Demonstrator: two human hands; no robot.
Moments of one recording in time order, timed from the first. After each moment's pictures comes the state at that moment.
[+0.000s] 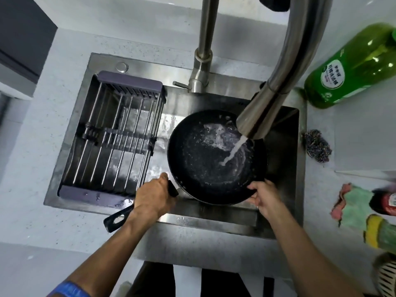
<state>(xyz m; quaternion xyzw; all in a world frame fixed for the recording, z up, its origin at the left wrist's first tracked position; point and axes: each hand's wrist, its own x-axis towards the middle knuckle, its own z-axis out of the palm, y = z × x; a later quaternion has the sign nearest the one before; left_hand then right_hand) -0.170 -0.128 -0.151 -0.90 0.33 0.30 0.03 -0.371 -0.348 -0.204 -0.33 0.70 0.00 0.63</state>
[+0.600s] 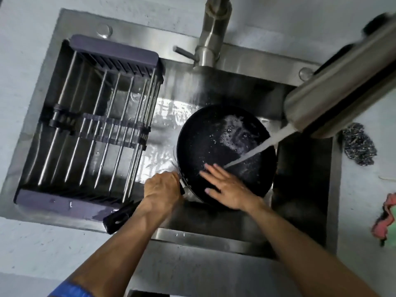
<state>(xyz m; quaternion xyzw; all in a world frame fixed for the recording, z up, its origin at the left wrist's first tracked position) -0.166 -0.164 -0.228 -0.88 0.33 0.33 0.10 -0.318 -0.323 -0.303 -0.90 0.16 0.28 0.28</state>
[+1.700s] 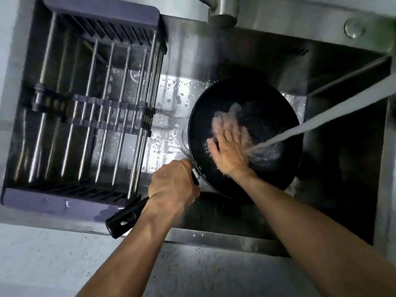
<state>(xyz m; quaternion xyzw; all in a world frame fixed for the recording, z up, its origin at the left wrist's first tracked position) -0.162 -0.162 -0.223 -0.88 0.29 0.38 0.03 -0.253 -0.302 -0.374 -0.92 0.32 0.11 0.19</state>
